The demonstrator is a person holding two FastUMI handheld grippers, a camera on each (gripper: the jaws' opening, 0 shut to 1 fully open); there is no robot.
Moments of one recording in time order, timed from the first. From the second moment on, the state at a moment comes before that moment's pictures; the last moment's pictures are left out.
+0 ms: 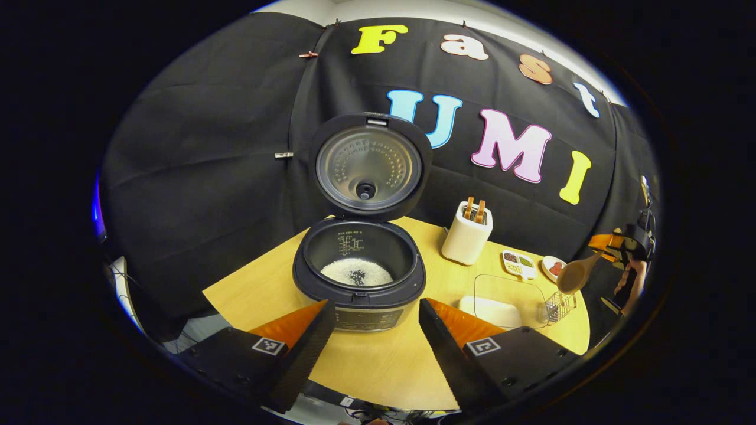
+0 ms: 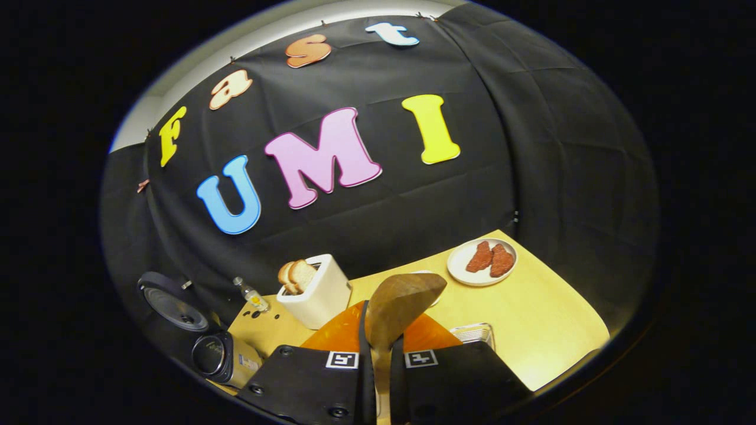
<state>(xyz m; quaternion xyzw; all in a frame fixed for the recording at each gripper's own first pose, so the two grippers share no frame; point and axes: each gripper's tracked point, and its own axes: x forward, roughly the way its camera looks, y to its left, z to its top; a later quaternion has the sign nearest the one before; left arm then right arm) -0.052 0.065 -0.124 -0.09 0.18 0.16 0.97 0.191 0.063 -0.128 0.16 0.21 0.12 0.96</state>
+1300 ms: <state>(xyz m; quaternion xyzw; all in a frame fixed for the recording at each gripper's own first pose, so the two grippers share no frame) -0.064 0.098 -0.188 -0.12 0.23 0.14 0.96 0.131 0.161 -0.269 0.03 0.24 0.15 0.96</state>
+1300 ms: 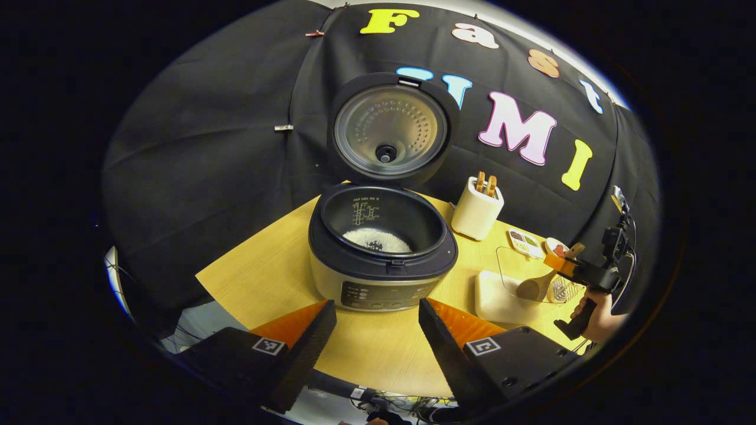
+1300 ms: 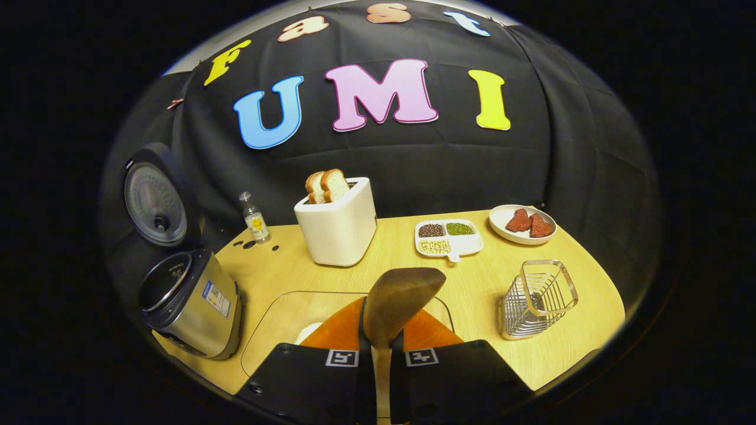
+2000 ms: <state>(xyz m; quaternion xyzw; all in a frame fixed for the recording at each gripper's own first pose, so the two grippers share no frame) -0.051 0.095 -0.172 -0.14 0.22 0.11 0.96 0.118 0.206 -0.280 0.18 0.34 0.11 0.92</state>
